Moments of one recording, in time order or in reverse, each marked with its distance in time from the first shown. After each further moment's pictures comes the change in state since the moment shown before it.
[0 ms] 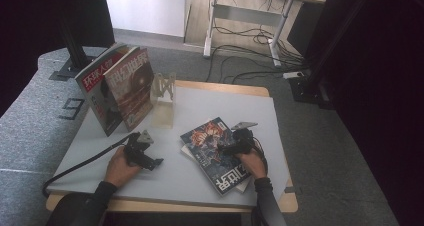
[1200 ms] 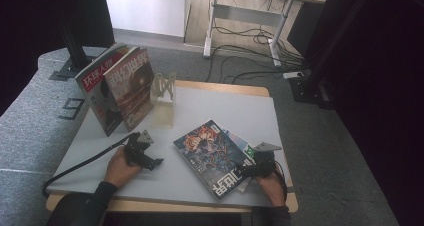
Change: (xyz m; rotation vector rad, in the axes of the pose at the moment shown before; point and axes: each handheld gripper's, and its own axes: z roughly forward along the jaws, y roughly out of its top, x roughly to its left) left arm 0.000 0.000 0.000 0.000 0.000 0.000; right arm 0.005 -0.075 -0.071 -0.035 -0.103 0.075
